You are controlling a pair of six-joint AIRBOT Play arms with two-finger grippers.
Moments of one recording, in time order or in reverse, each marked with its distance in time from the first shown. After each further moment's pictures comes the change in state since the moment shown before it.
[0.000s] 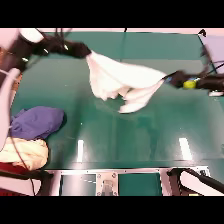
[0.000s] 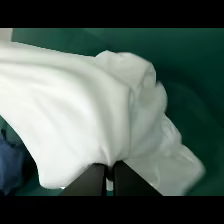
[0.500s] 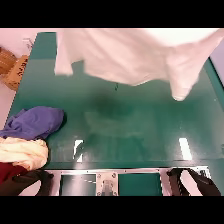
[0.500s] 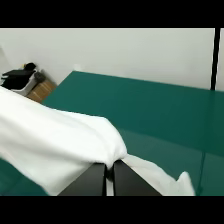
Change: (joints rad) left arm 0.000 0.472 0.092 0.043 -0.047 -0.013; right arm -0.122 0.366 0.386 0.001 0.091 0.027
